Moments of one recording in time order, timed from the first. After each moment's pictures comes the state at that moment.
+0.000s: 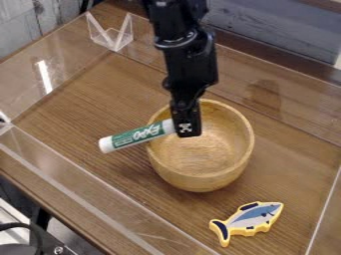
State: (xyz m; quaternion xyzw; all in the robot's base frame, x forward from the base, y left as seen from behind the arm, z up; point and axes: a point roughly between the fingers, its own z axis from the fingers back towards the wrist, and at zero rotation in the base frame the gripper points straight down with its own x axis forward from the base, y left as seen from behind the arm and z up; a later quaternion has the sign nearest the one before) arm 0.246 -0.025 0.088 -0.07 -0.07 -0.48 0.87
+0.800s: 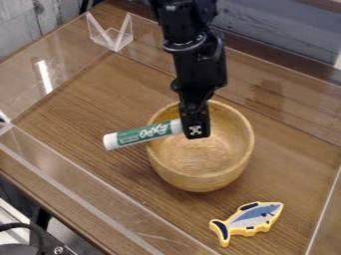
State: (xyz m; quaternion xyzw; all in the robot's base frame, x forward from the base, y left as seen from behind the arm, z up) arm 0.251 -0.033 0.086 -0.07 -0.07 -0.48 0.87
